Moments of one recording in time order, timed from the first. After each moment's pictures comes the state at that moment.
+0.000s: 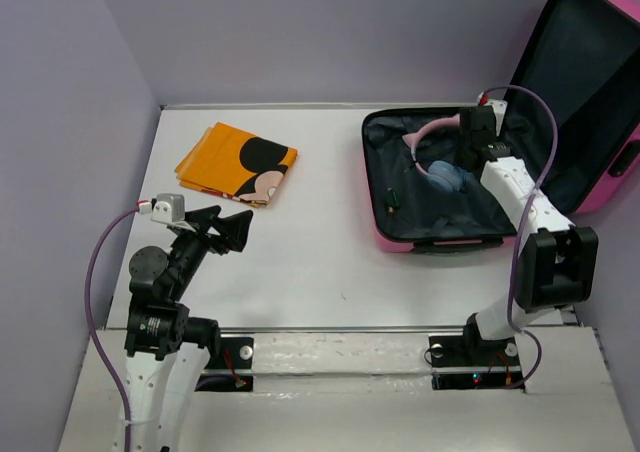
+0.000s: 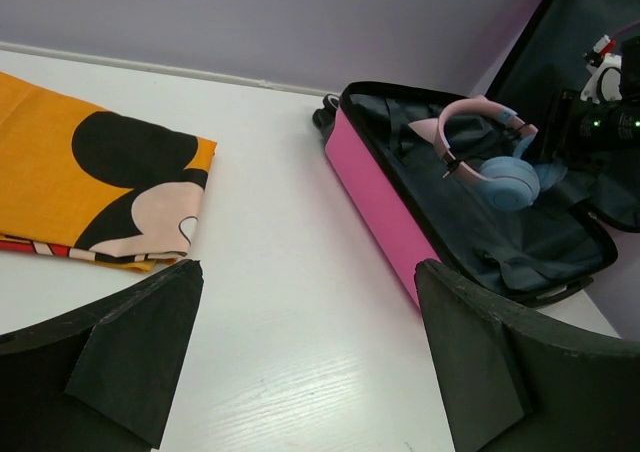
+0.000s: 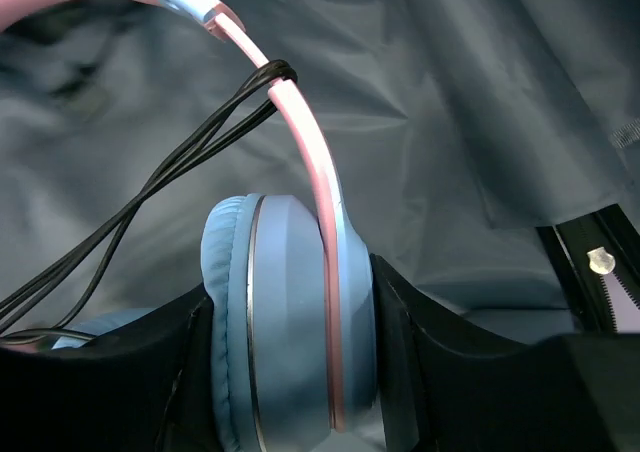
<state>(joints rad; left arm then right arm) -0.13 0.30 0.57 -0.23 0.27 -0.44 0.13 1.55 1.33 -0.51 0.54 0.24</state>
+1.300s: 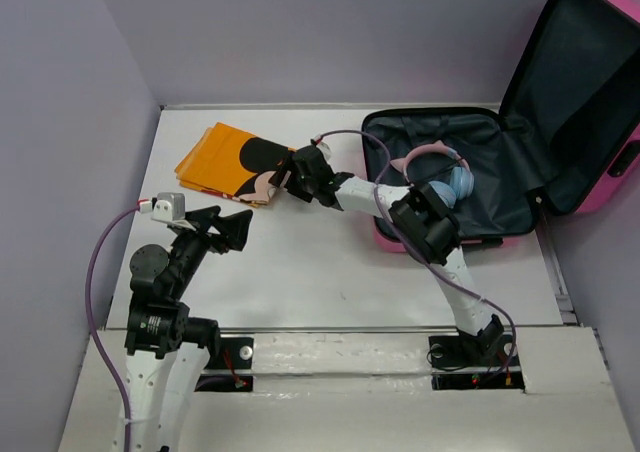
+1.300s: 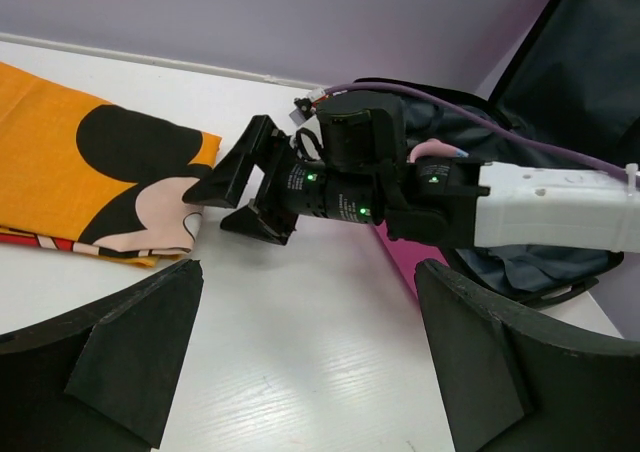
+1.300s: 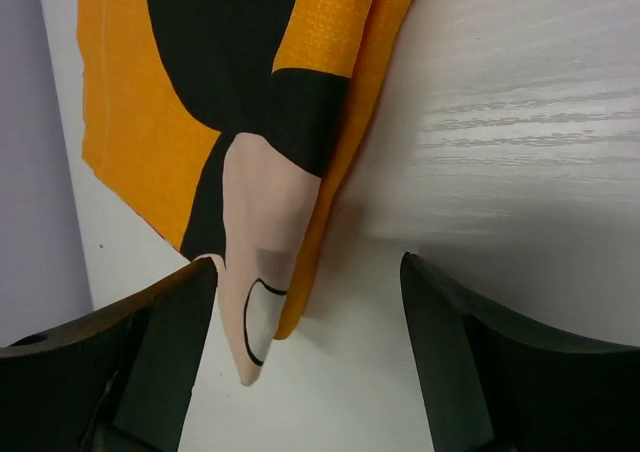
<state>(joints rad) -0.13 0.31 0.57 -0.24 0.26 -0.44 0.77 2.32 1.73 0.01 0.11 1.02</state>
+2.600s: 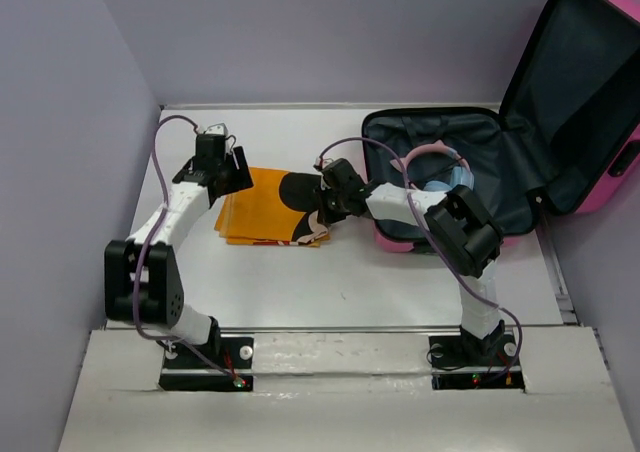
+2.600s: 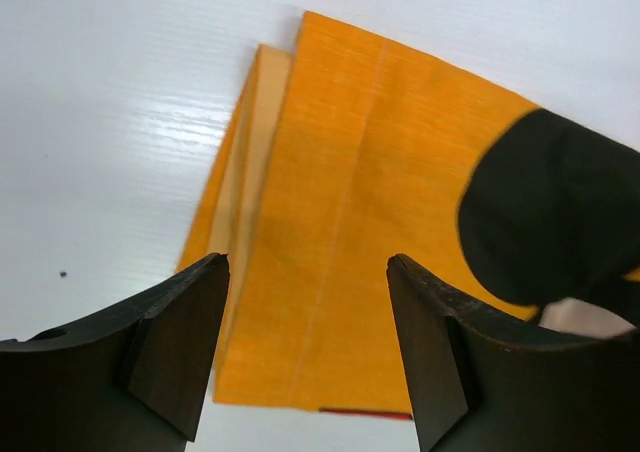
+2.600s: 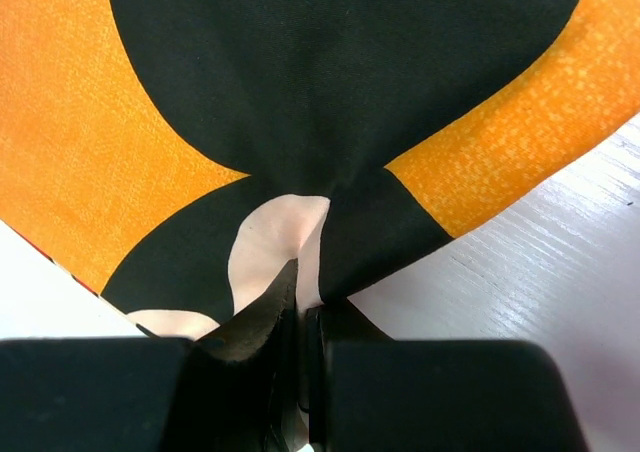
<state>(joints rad) -0.13 1.43 1.02 -0.34 -0.05 -0.34 0.72 2.04 1.36 -0.19 -0.09 0.36</state>
